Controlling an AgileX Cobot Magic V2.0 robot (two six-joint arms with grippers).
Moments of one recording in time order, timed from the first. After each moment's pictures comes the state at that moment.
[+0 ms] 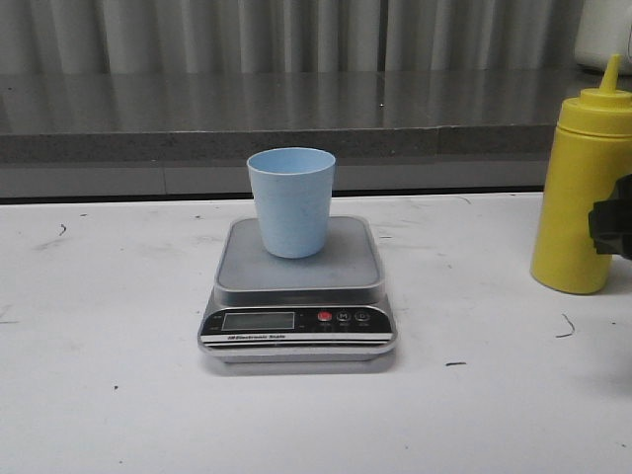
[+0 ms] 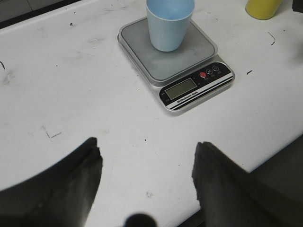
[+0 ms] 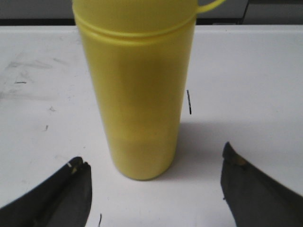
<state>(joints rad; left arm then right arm) -0.49 0.69 -0.76 -0.04 0.82 0.04 0.15 1.49 -0.32 0.24 -0.71 -0.07</state>
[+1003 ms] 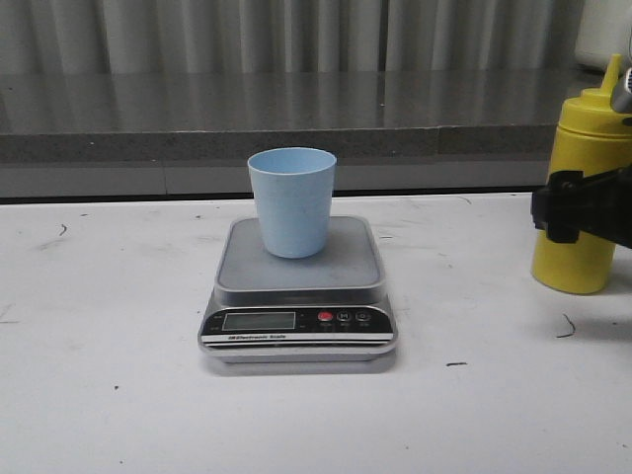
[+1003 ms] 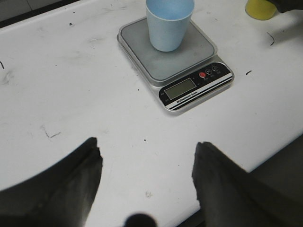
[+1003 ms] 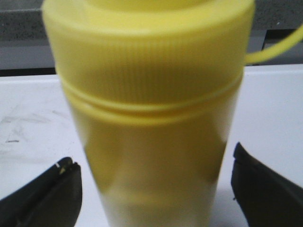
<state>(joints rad) -0.49 0.69 -0.76 -0.04 0.82 0.04 0.15 1.80 -0.47 0.18 -1.02 0.03</state>
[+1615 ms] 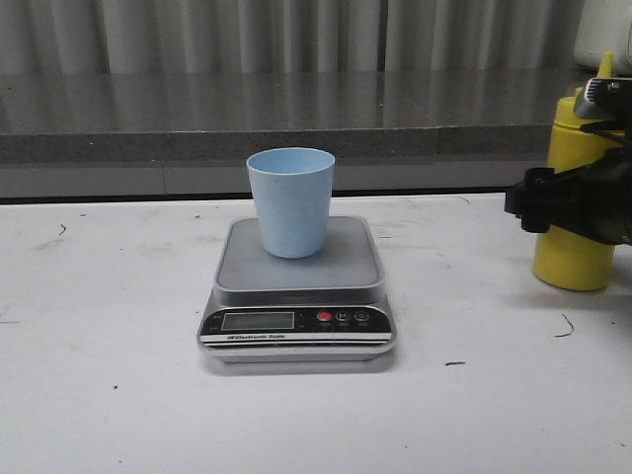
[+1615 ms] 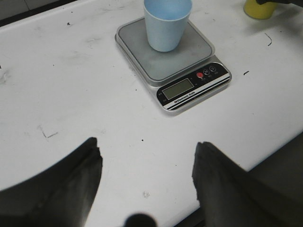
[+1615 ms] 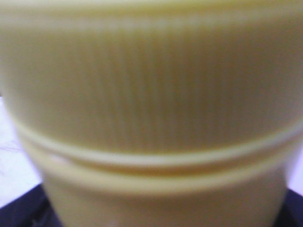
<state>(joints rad) -0.49 0.69 -0.76 -0.05 0.82 0.04 0.15 1.94 -0.61 0.20 -1.06 0.03</state>
